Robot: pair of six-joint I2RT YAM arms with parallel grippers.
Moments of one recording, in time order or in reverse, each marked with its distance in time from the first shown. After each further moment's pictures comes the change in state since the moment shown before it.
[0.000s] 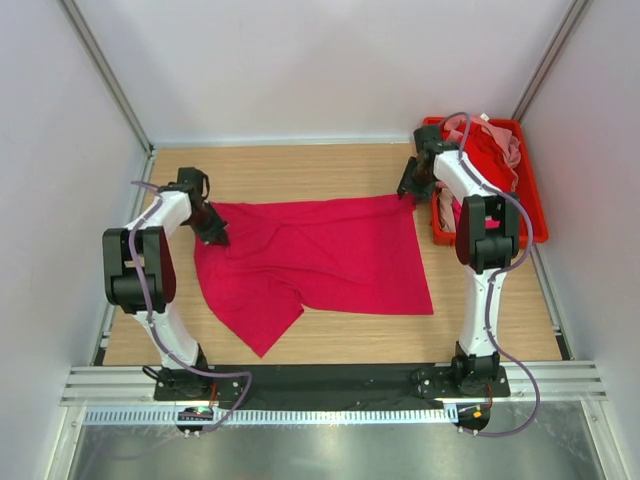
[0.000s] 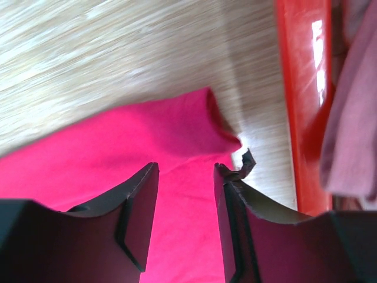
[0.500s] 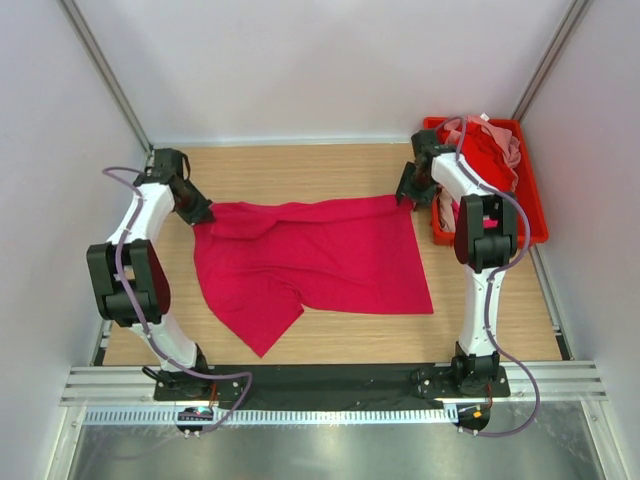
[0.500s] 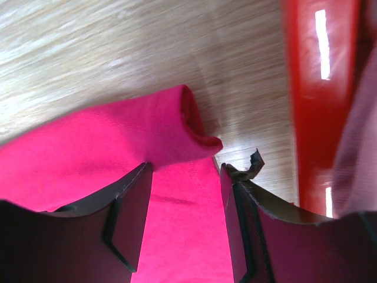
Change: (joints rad) left arm 0.060 -0.098 0.127 -0.036 -0.020 -0.036; right arm 0.000 0.024 -0.017 -0.008 0.017 -0.027
